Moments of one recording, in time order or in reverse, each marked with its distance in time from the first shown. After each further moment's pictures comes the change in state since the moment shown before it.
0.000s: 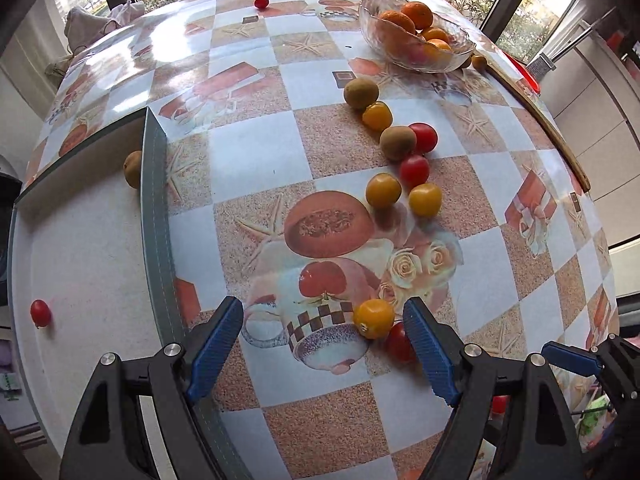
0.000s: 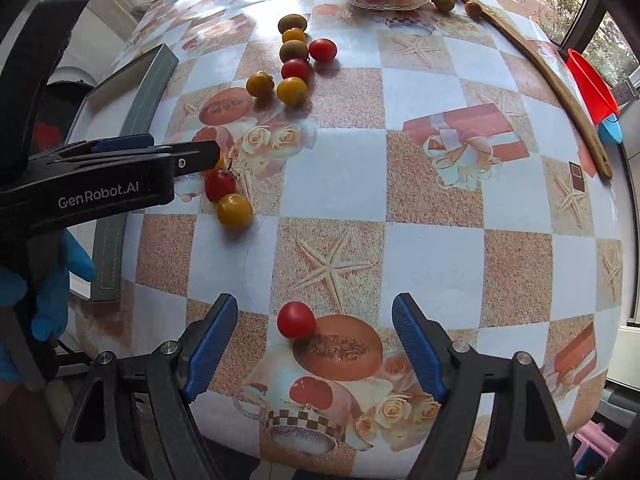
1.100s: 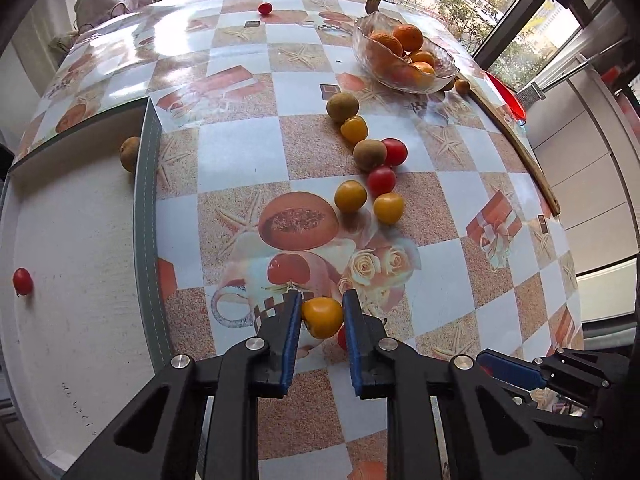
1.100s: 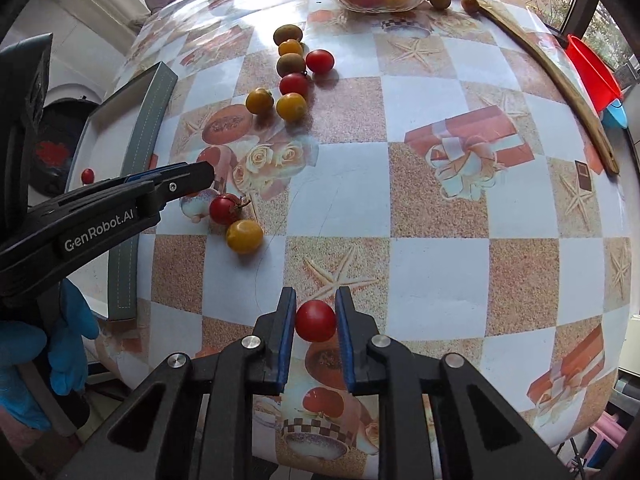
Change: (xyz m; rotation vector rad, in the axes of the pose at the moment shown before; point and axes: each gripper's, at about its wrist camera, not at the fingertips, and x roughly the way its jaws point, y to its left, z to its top) left arm -0.026 0.002 -0.007 -0.083 -0.038 -0.109; right arm -0.012 -0.012 0.016 0.068 -0.003 0.065
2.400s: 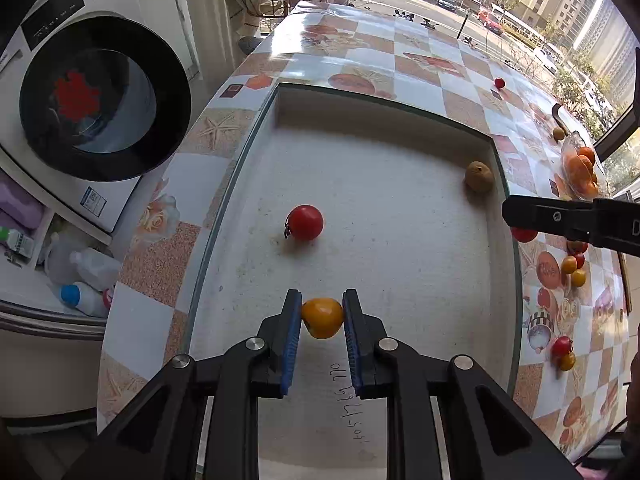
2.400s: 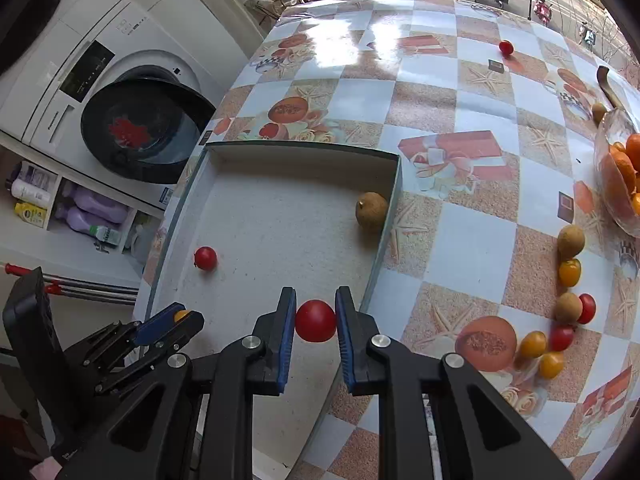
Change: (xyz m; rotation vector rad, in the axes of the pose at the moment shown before) left arm -0.063 0.200 -0.053 -0.355 -0.120 0.274; right arm 0.047 0.209 0.138 -0.301 -0.019 0.189
